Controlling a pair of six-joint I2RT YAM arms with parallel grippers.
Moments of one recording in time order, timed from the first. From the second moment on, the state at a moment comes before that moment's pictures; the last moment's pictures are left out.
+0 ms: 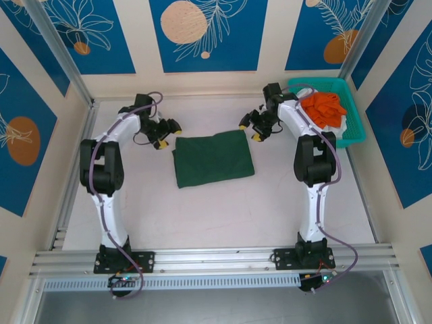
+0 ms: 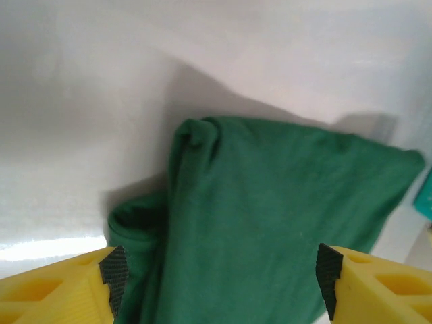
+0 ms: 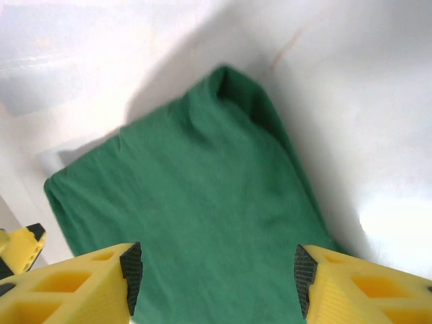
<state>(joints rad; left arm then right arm) -0.13 2.10 1.66 -0.78 0.53 -0.61 0.18 2.20 1.93 -0.98 -0.47 0.65</state>
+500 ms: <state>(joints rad) -0.13 2.26 1.77 -0.74 0.61 -0.47 0.20 2.46 2.16 -0.91 -0.45 0.51</state>
